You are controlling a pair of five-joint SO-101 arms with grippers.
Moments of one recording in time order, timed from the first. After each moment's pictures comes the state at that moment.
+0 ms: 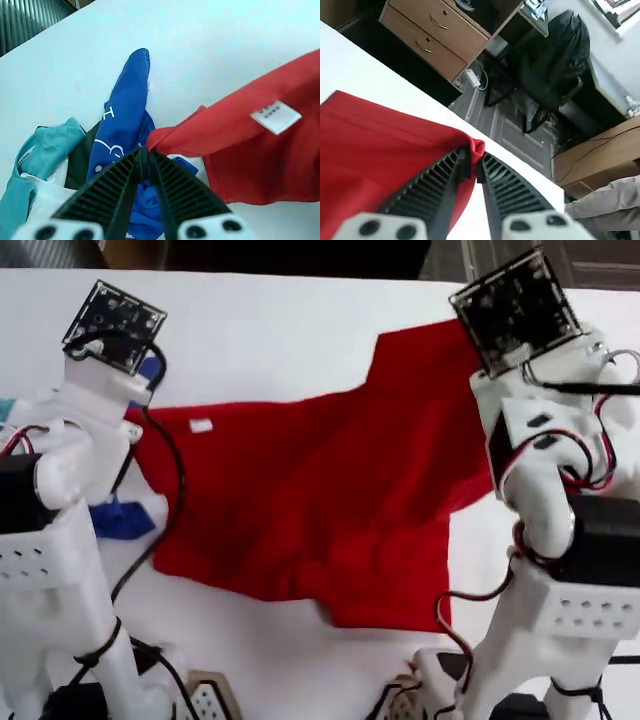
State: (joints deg) left arm -14.1 -29.1 -12.6 100.8 -28.7; right arm 0.8 -29.2 -24.0 80.3 41.4
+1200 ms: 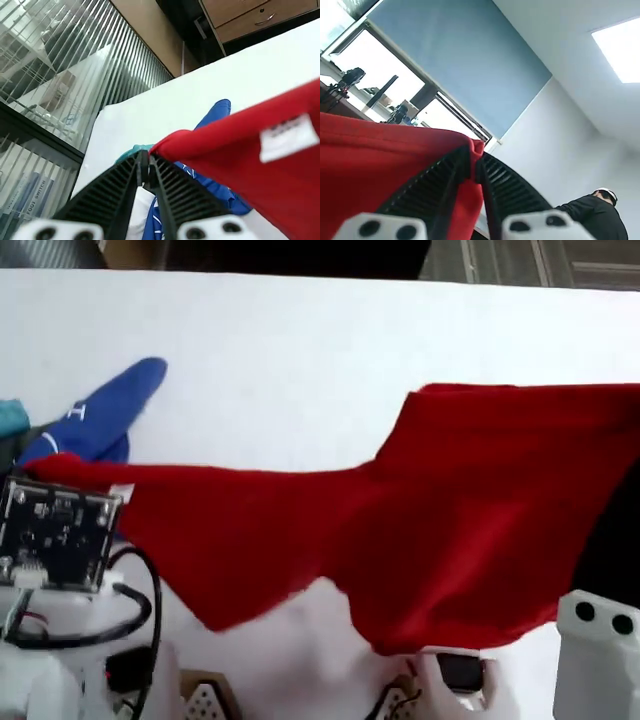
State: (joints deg) left arm -25.6 -59.2 -11.2 101.5 -32.7; right arm 1.2 -40.2 -59.1 80.4 44.6
